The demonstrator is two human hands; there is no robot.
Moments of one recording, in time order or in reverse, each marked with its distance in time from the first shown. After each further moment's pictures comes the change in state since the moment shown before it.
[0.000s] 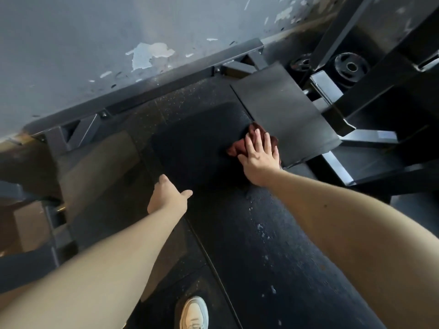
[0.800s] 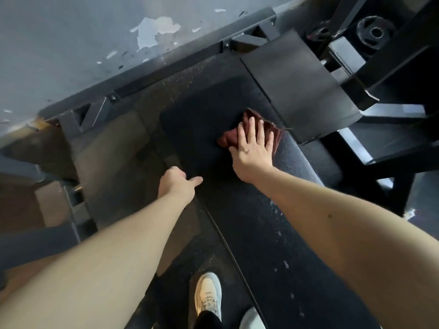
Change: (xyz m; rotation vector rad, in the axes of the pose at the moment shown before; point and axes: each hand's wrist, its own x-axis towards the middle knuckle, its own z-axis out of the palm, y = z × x) left_hand -0.002 -0.030 0.013 -0.239 -0.092 -0.049; right_hand -0.038 -0.051 0.039 0.010 0.105 -0.051
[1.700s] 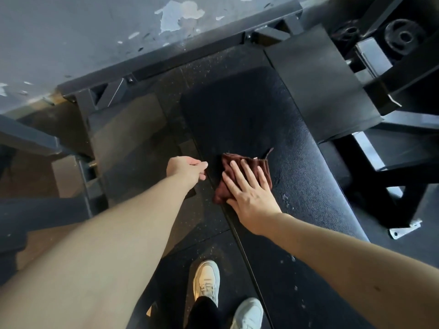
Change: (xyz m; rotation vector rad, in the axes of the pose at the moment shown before) left_hand 0.007 -0.019 -0.011 -0.314 -0.033 -0.010; right_hand -0.114 -0.002 0.047 -0.253 -0.107 -0.482
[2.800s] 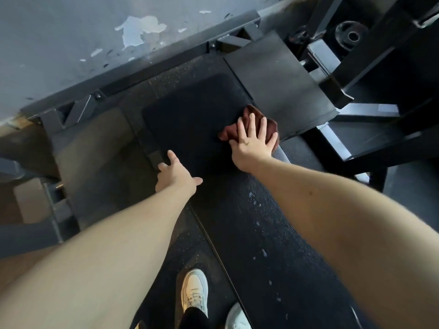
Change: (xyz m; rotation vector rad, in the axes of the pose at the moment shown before) left_hand -0.039 0.035 0.053 0.693 0.027 0.035; right_hand 0.067 0.103 -0.057 0.261 -0.002 0.597
